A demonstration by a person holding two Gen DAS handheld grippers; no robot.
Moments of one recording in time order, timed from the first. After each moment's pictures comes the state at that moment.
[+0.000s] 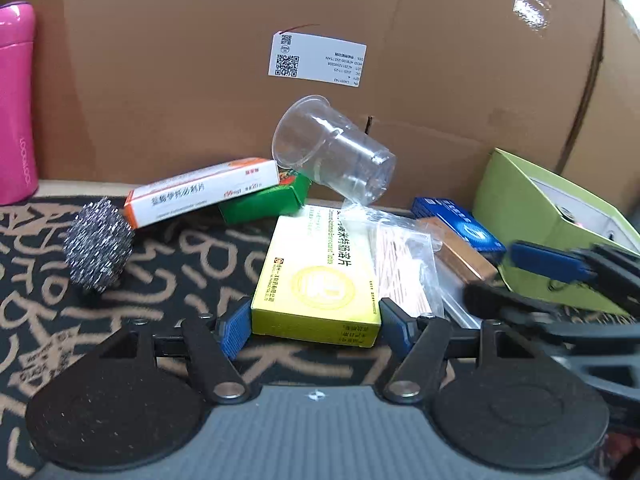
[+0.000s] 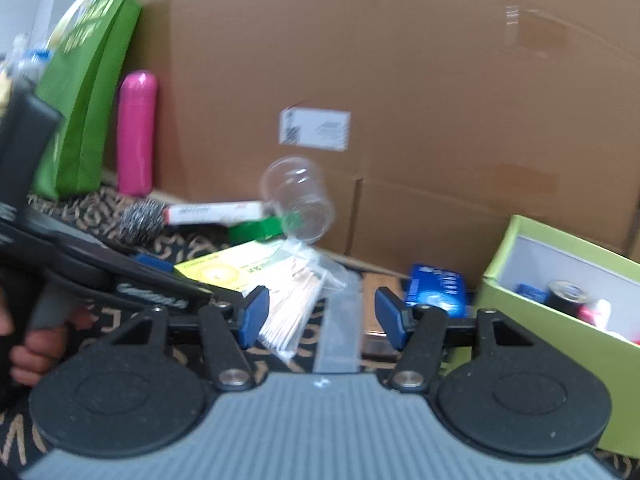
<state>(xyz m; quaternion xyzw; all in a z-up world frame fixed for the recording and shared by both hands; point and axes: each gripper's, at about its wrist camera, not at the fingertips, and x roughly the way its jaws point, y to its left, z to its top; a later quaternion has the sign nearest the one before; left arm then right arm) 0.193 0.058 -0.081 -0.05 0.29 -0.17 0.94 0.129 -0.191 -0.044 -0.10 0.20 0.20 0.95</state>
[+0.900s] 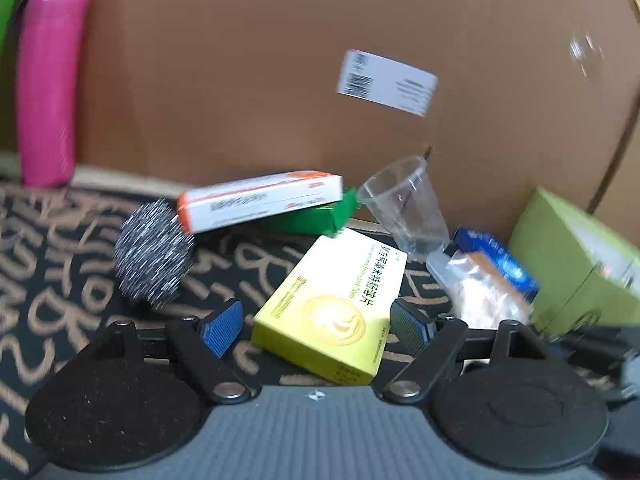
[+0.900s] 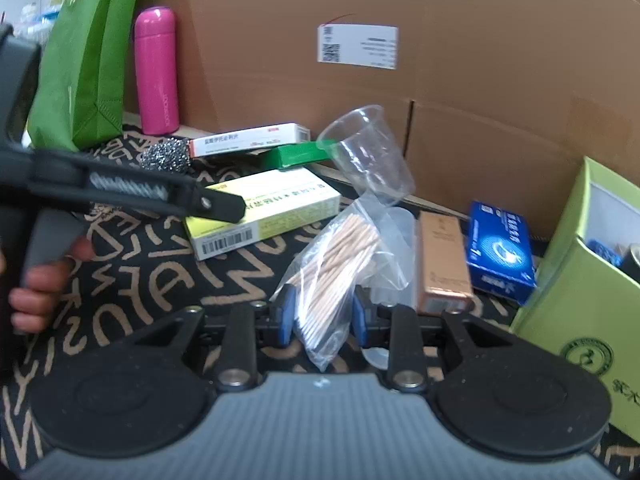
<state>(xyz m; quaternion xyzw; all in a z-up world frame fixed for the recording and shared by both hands) 0.220 0.071 -0.074 -0.07 0.29 -0.12 0.95 0.160 -0.182 -0.058 -0.10 0.31 0.24 0.91</state>
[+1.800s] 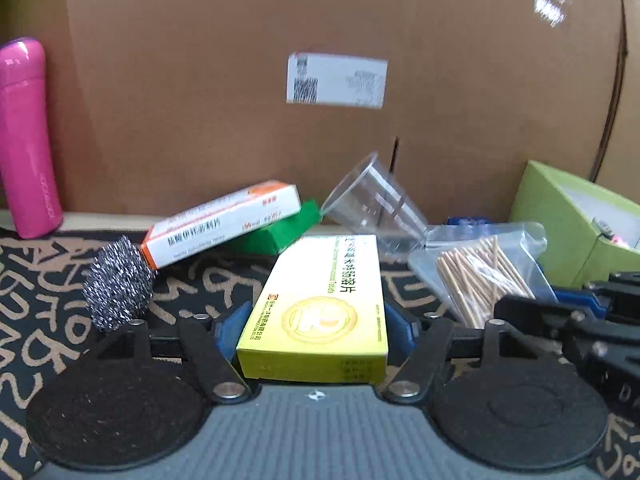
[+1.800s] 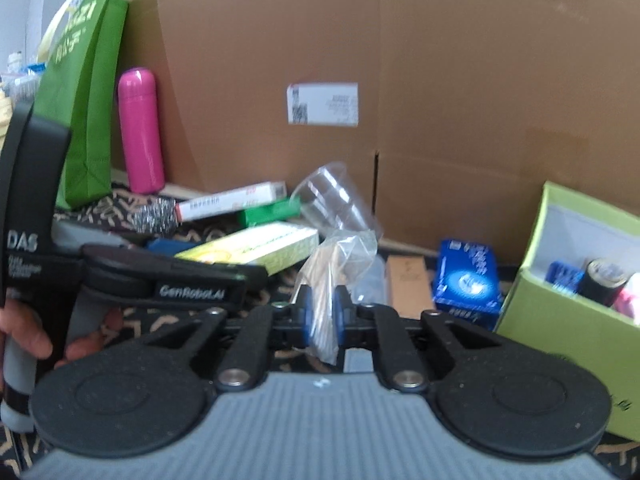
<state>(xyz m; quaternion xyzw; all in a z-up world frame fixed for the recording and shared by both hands) 0.208 0.035 -0.061 -0.02 0.26 -0.10 0.96 0.151 -0.198 -0.032 -0.05 0.25 0.22 0.94</state>
